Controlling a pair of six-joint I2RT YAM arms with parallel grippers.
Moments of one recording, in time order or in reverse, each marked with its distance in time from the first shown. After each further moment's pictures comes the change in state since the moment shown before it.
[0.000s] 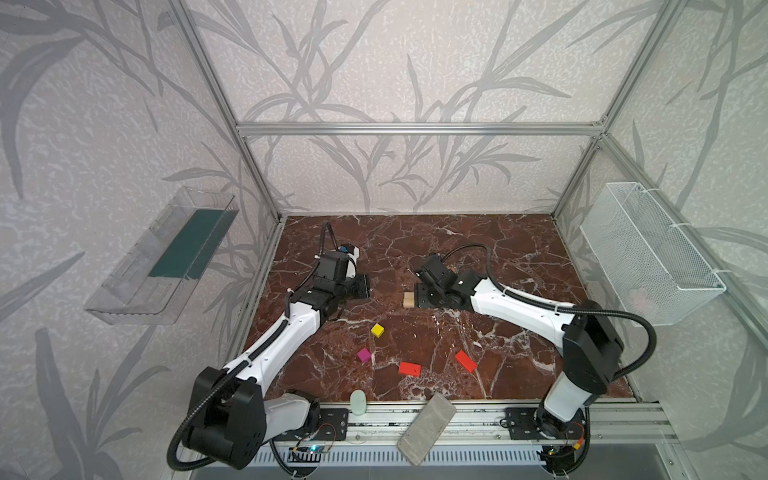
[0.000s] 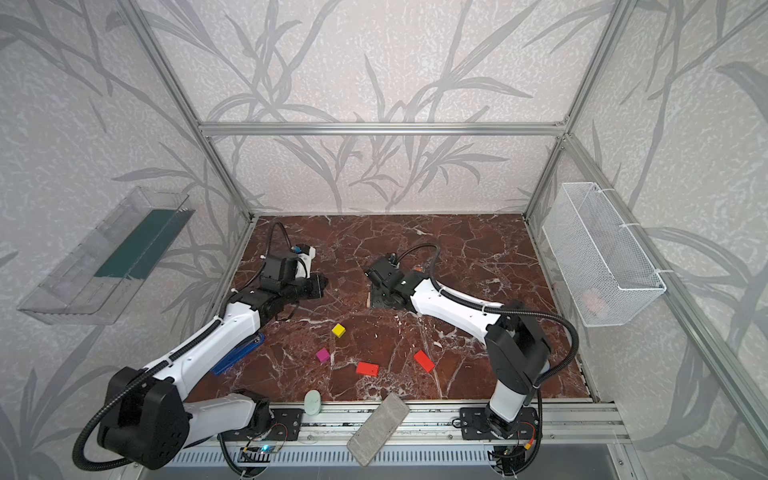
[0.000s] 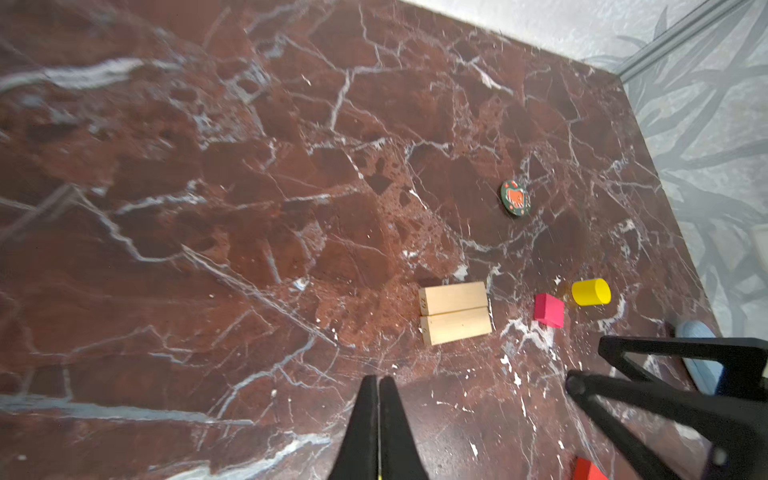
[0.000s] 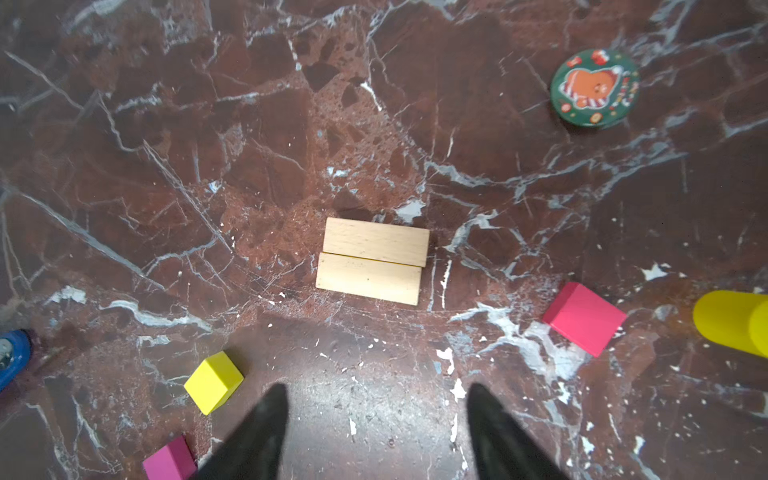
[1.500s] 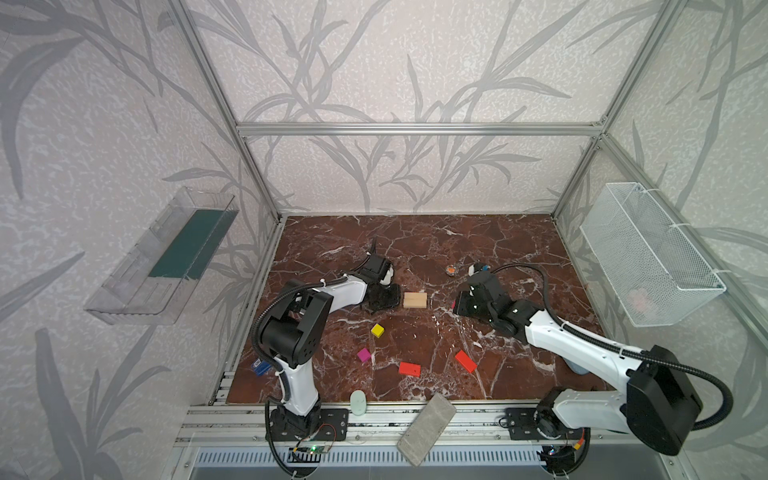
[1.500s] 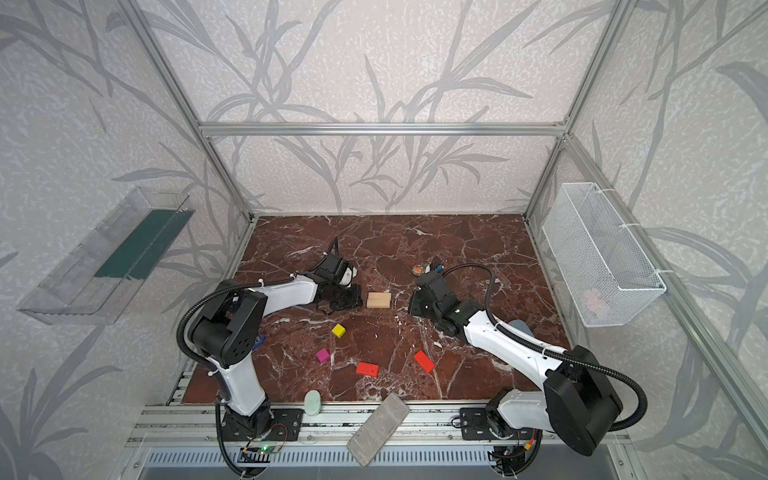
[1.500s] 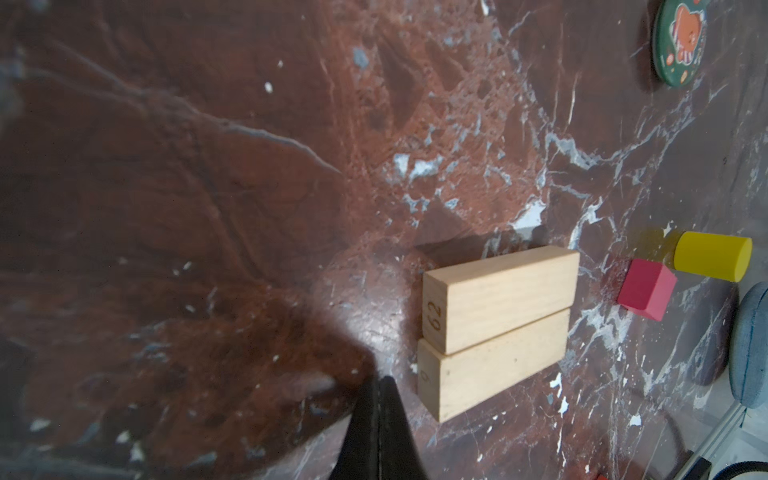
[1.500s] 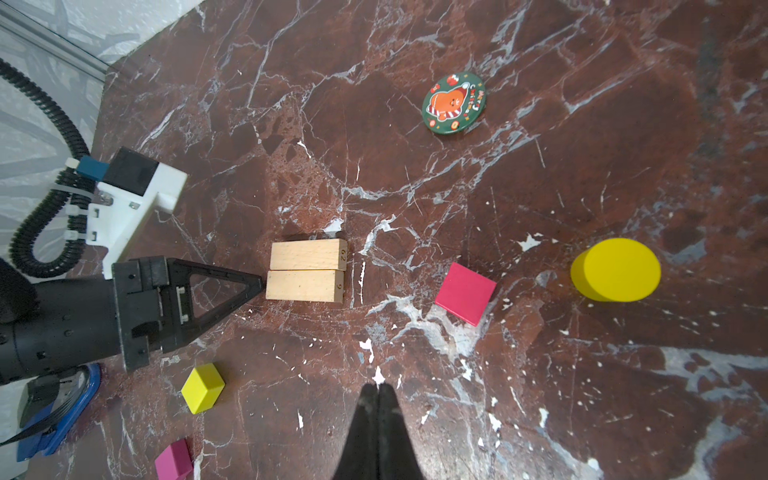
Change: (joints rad) left arm -0.150 0.581 0.204 0.027 0.102 -0.143; right arm -0.166 -0.386 -0.476 0.317 -0.081 0.002
